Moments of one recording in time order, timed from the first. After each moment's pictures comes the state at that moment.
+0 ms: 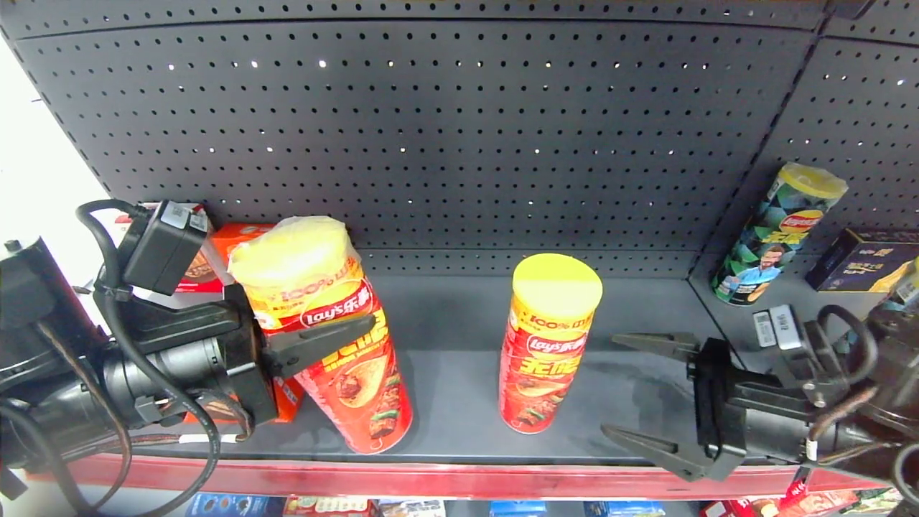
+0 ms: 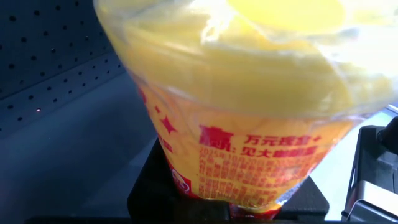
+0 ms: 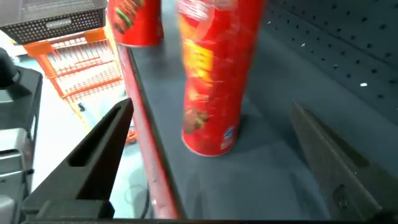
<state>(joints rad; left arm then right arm) -0.29 1.43 -0.49 -0.92 -0.71 -0.03 0.40 1.62 -0.29 -1.32 0.77 -0.23</state>
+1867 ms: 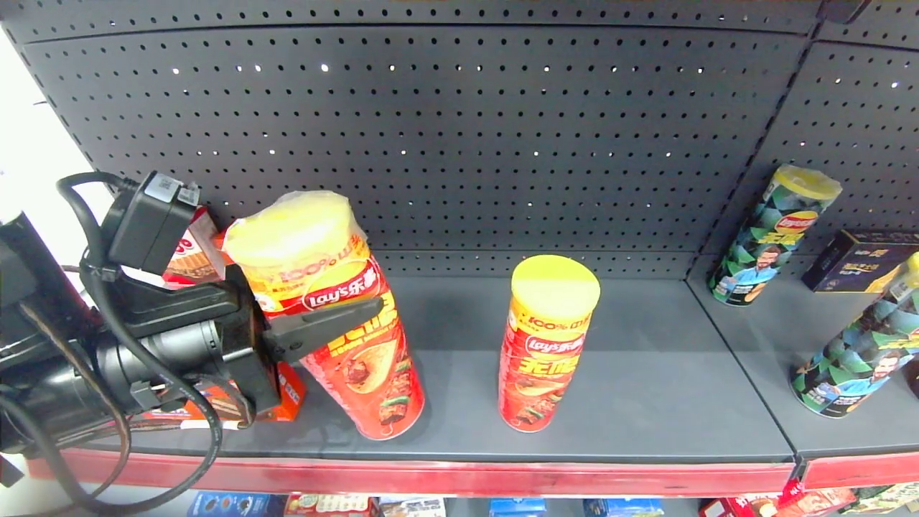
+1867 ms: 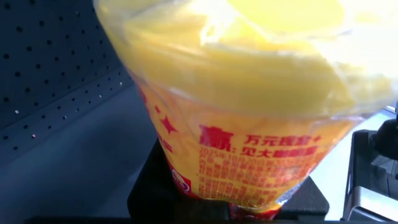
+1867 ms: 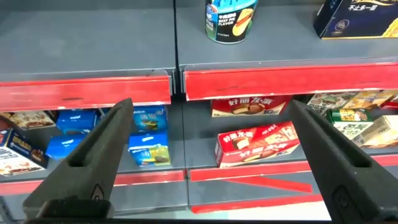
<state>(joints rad) -0.33 1.42 -0.55 -0.91 -0.71 -0.03 -0.10 0.10 0.00 0.00 -0.01 0.00</state>
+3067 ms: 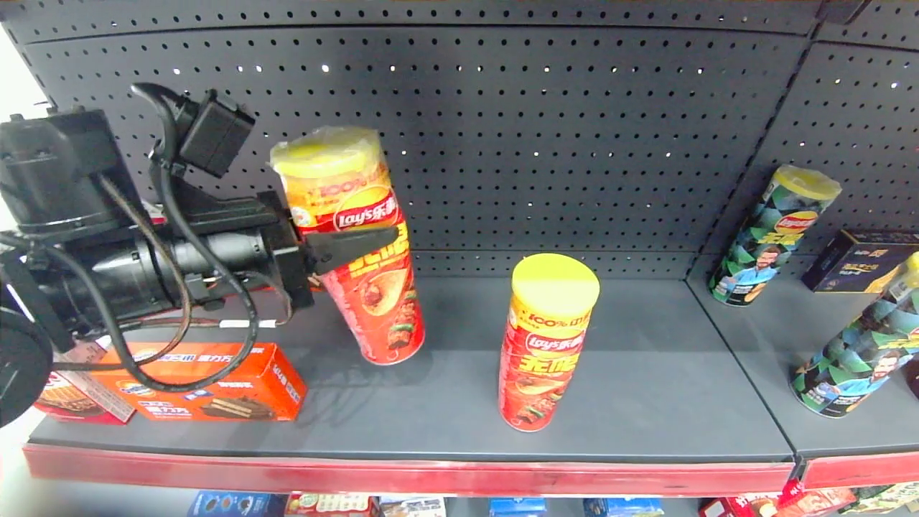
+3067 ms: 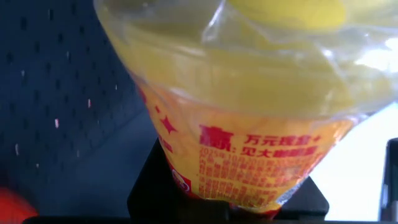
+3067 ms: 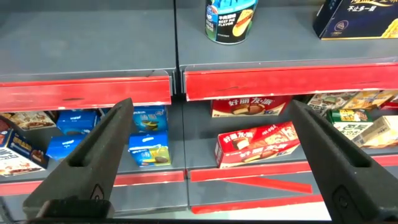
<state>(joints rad) -0.30 1.56 -0.91 -0.63 -0.71 0.07 -0.10 0.10 0.00 0.00 -0.01 0.00</state>
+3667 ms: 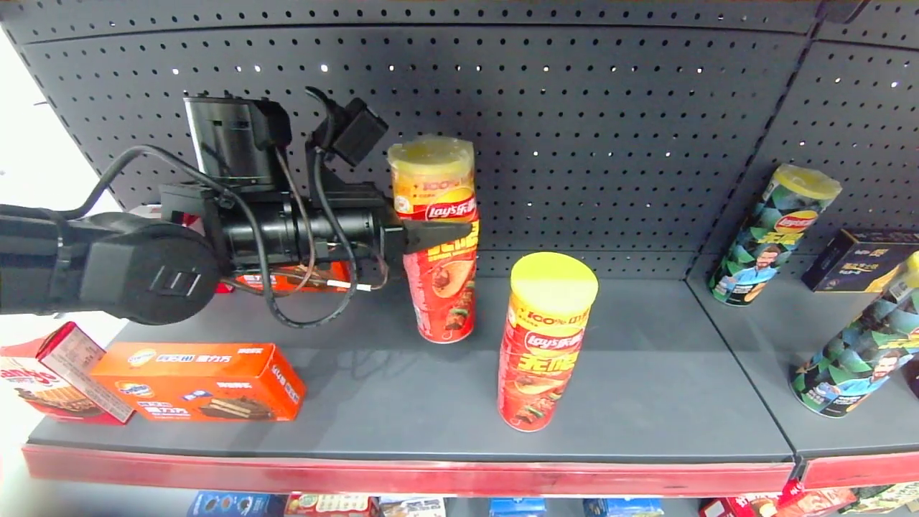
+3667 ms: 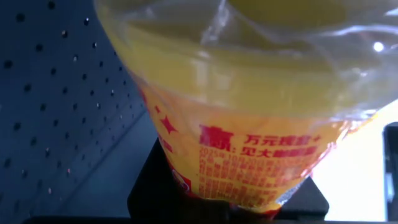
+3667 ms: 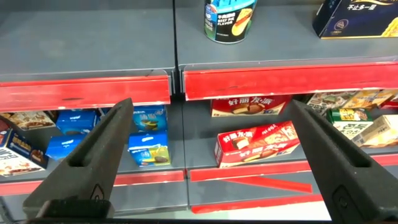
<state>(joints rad) -0.37 1.83 -1.27 -0.43 -0.76 0.15 -0.10 0.10 0.00 0.00 -0.01 0.00</state>
